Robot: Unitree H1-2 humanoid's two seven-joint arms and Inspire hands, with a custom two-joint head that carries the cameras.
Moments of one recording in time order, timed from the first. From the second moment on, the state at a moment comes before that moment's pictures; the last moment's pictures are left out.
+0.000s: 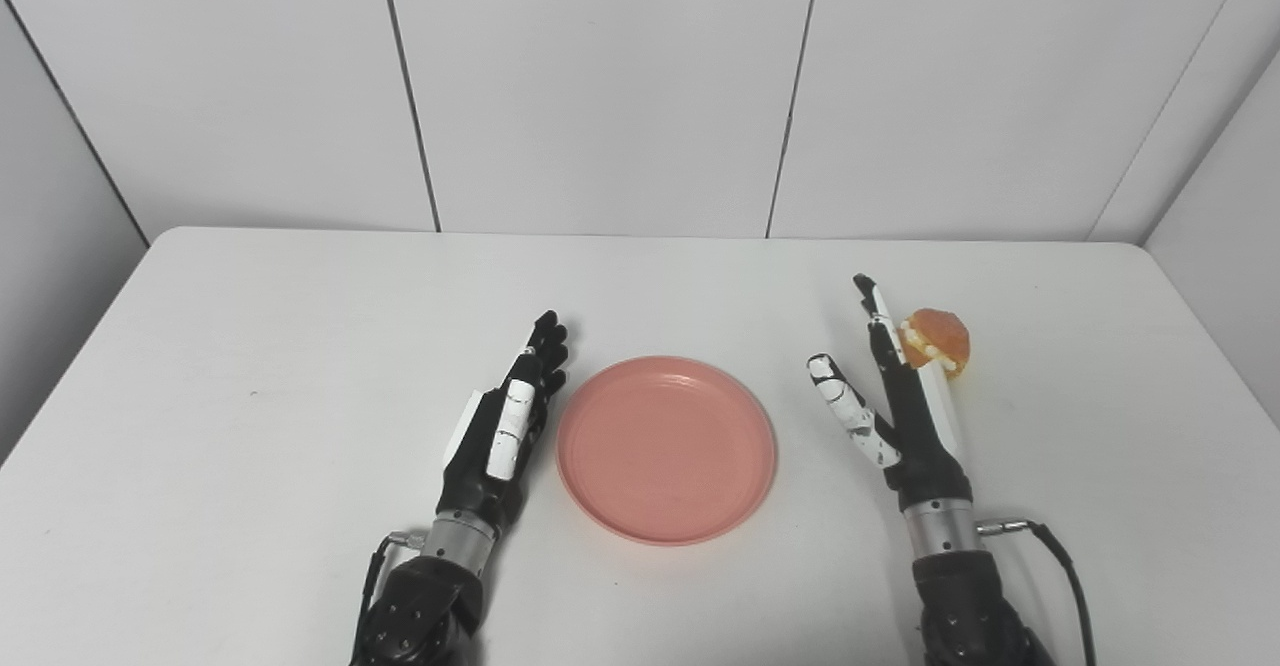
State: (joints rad) left arm -0.22 0.01 -0.07 0.19 -0.11 -0.09 -0.16; right arm -0.28 -0.10 0.03 0.21 -0.39 -0.32 -0.21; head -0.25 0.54
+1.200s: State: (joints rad) left arm -0.23 0.01 -0.05 0.20 -0.13 -0.10 -0.18; right arm -0.38 -0.24 -0.05 0.18 -0.51 0.06 -0.18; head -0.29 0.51
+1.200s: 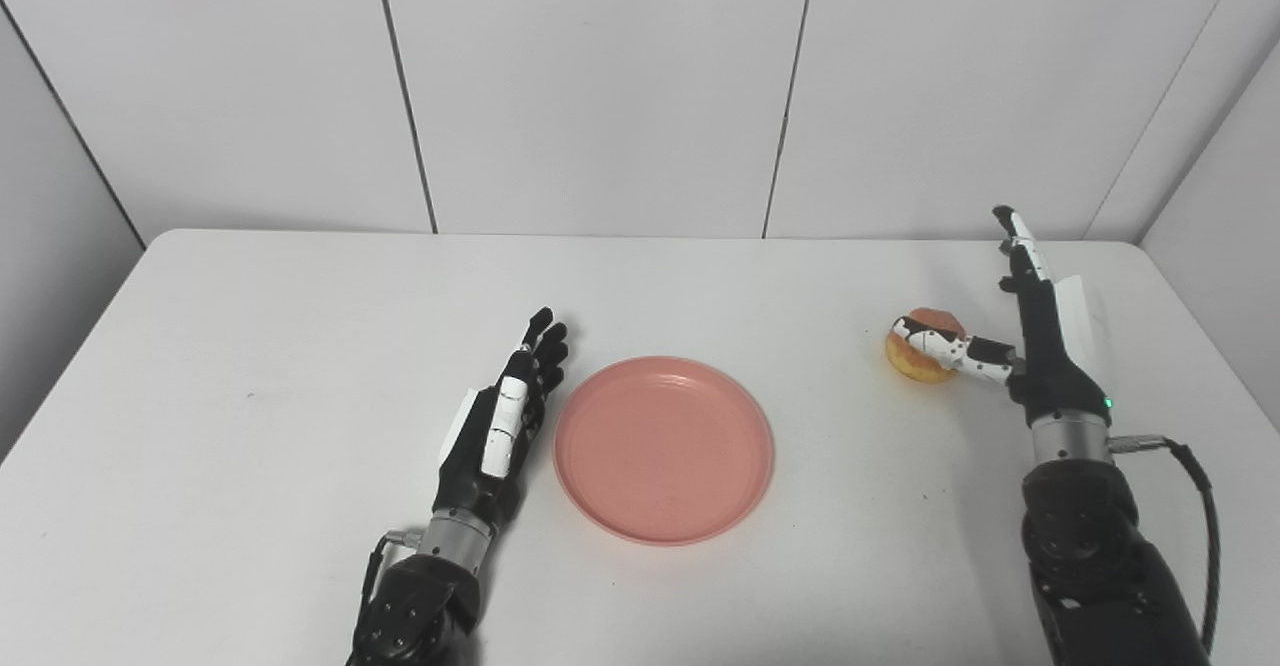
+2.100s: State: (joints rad) left arm -0.22 0.02 -0.05 0.19 -0.15 -0.10 -0.19; right arm -0.44 -0.28 0.07 0.39 -0.57 0.06 -0.21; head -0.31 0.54
